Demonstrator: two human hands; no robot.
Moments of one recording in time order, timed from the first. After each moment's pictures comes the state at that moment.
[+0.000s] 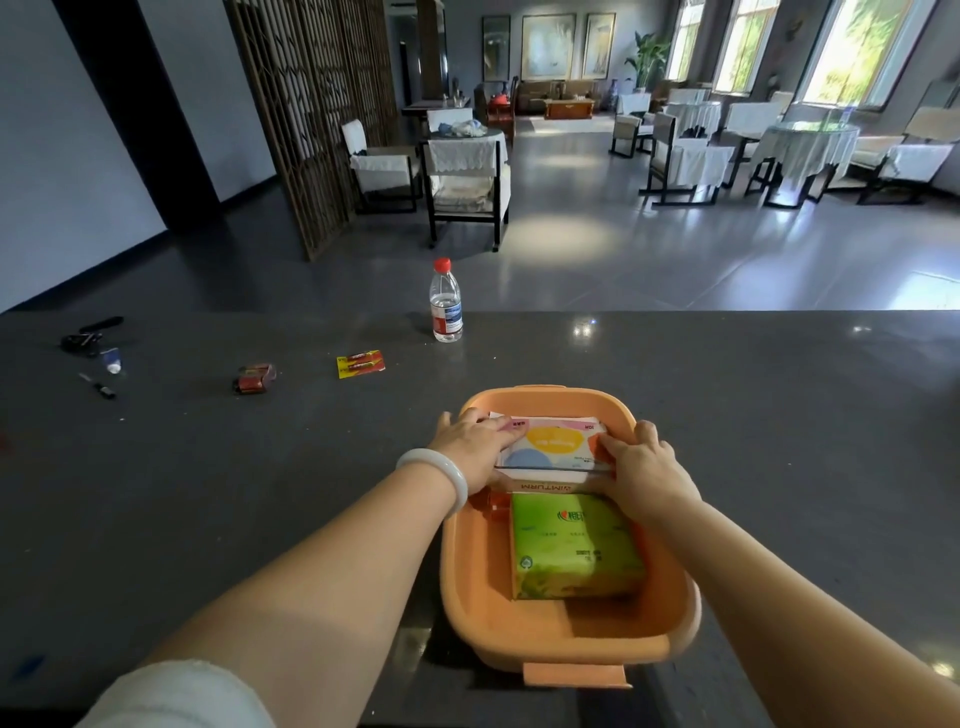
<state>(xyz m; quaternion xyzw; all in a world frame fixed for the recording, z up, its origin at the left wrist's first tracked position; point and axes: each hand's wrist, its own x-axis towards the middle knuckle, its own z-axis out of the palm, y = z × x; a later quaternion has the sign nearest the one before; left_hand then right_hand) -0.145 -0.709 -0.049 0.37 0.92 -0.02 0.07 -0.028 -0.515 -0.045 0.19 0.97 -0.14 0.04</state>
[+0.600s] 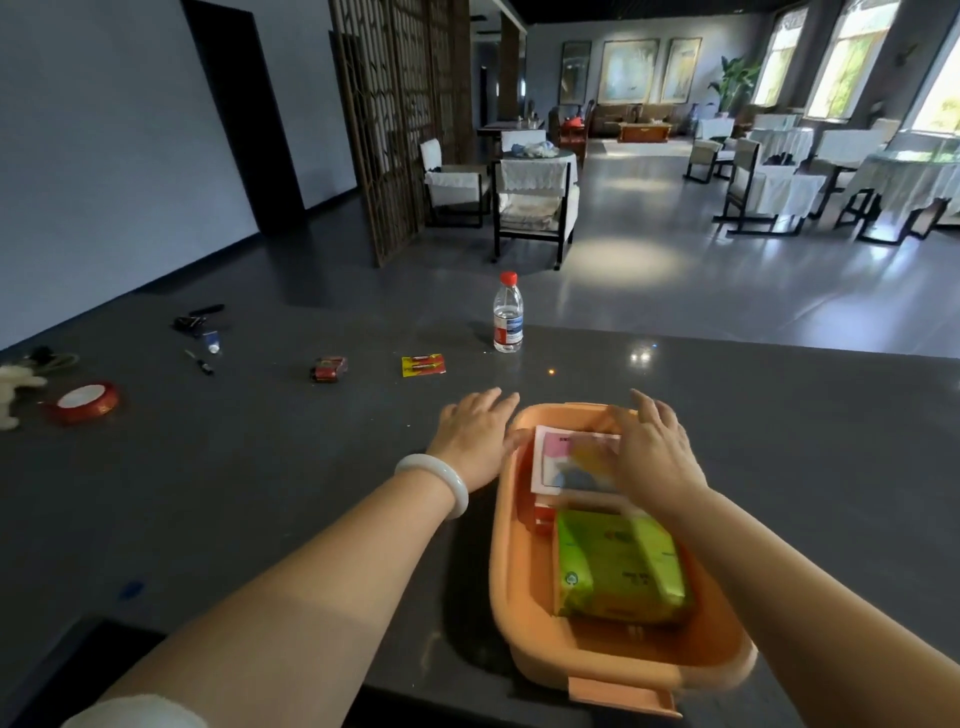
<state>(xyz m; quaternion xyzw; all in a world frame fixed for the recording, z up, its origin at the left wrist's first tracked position) -0.123 -0.753 -0.016 0.24 0.97 0.09 -0.02 -0.050 -0.551 -0.014 0.09 0.98 -0.13 -0.08</state>
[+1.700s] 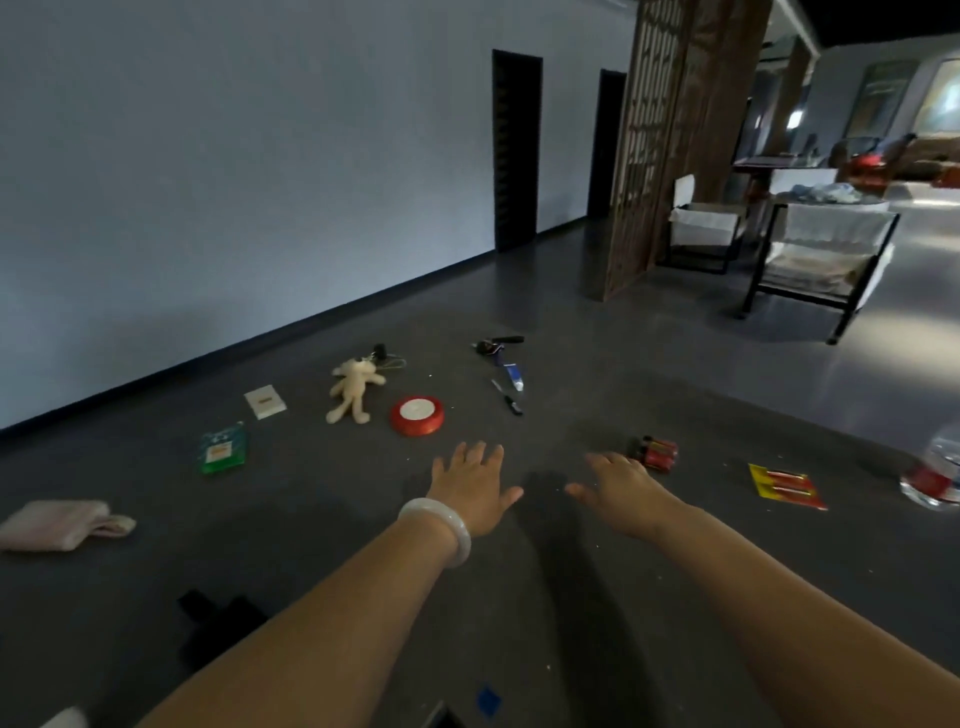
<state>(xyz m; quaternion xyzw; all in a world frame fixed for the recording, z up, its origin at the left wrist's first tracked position) -0.224 -1.205 -0.021 -0.06 0.99 0.05 0.07 -0.271 -1.011 -0.007 -0.18 0.96 -0.16 0.13</state>
